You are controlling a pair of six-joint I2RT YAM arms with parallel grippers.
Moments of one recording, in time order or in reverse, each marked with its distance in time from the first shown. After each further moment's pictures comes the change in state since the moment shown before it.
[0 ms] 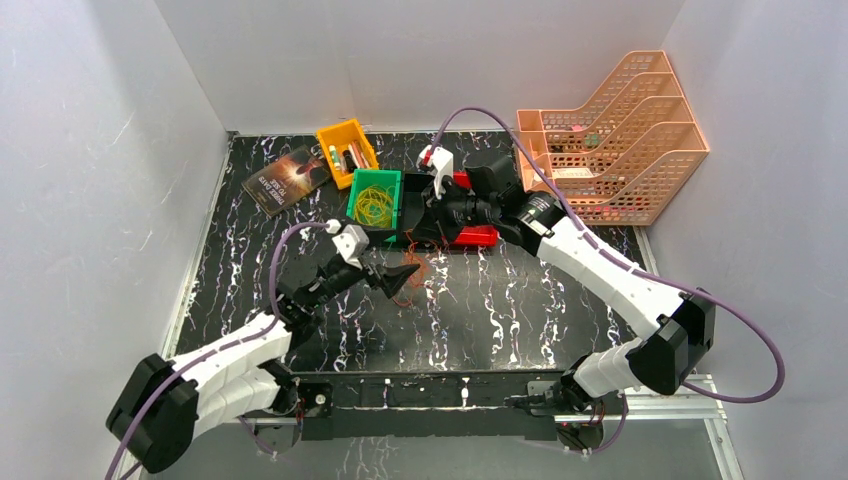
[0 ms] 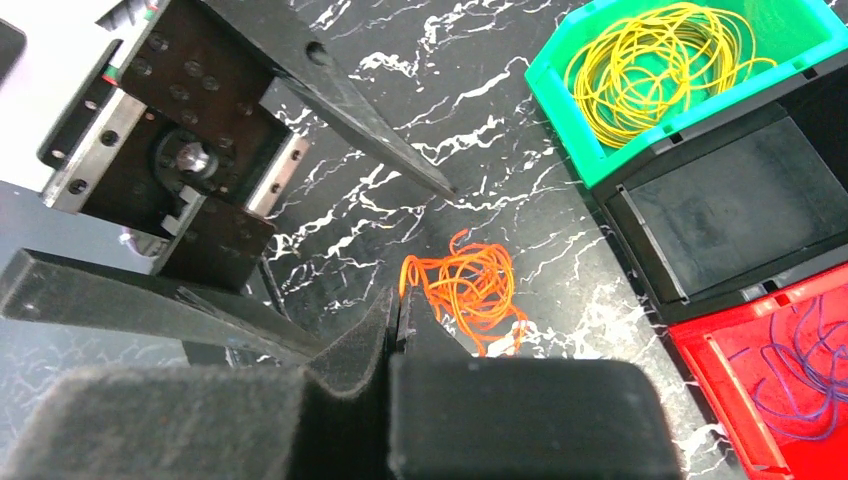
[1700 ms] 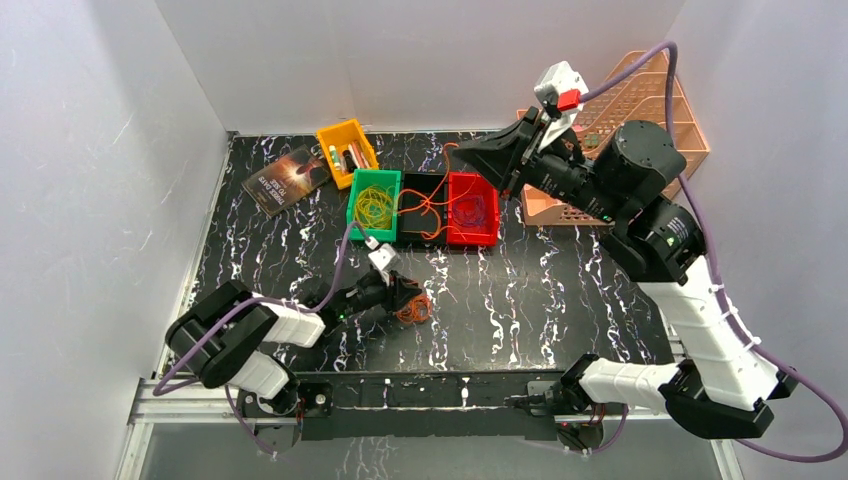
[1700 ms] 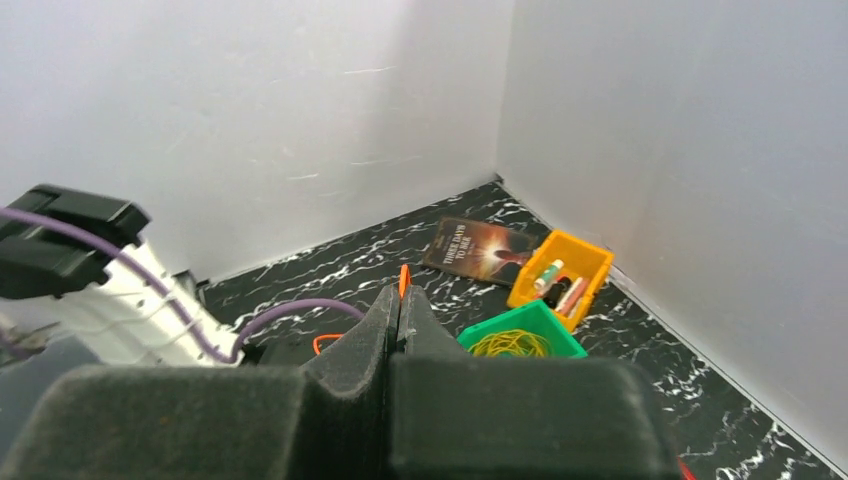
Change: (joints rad) left arm -0.075 0.530 -0.066 0.245 -0.006 -0.097; right arm 0.000 -0.259 0.367 0.050 0.101 0.009
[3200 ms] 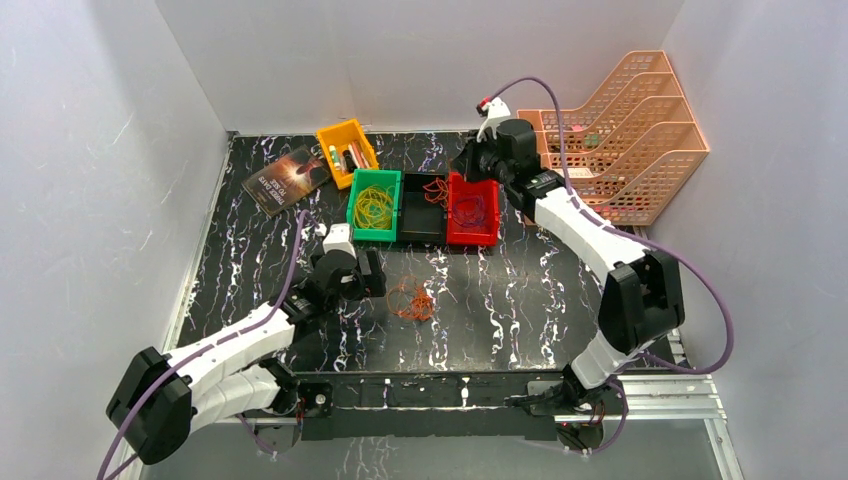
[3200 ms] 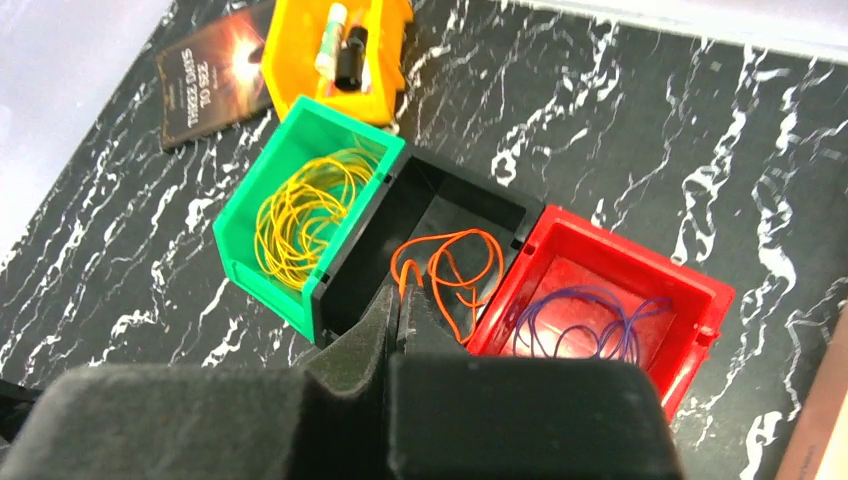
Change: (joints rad) left arm 0.000 -0.467 0.217 -1.122 -0.698 -0.399; right arm -0.291 0.459 -0.381 0.366 0.165 0.192
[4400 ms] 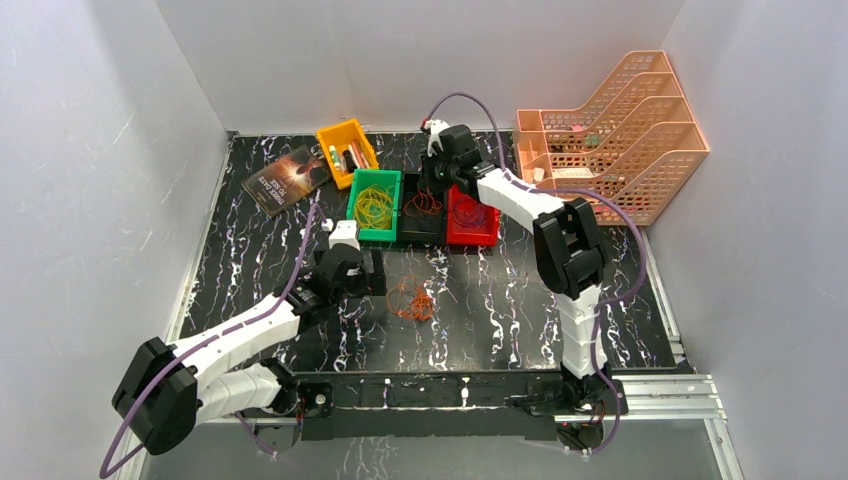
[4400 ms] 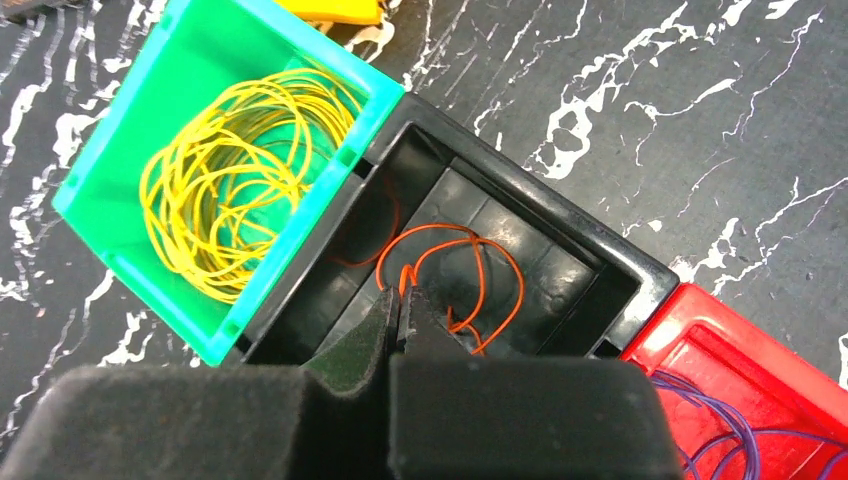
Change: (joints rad) left arm 0.000 0.061 0.069 -0.079 -0.002 0.042; right arm 0.076 0.493 0.330 -0.128 -0.041 -0.082
